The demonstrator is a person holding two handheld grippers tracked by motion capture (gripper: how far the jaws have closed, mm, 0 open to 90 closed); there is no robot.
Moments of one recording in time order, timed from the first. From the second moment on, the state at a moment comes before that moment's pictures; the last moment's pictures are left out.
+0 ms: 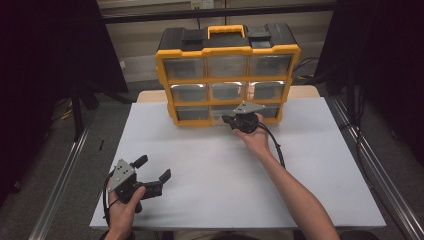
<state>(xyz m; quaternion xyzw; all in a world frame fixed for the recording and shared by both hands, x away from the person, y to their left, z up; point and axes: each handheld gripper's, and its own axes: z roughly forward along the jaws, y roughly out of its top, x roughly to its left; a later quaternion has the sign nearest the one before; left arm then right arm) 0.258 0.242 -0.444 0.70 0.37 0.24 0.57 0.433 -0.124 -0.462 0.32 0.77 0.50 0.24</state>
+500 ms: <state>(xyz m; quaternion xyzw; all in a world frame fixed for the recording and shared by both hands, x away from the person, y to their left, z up) 0.258 0.242 -0.444 0.70 0.36 0.24 0.57 0.438 -0.123 -0.463 0.33 0.76 0.50 0.24</state>
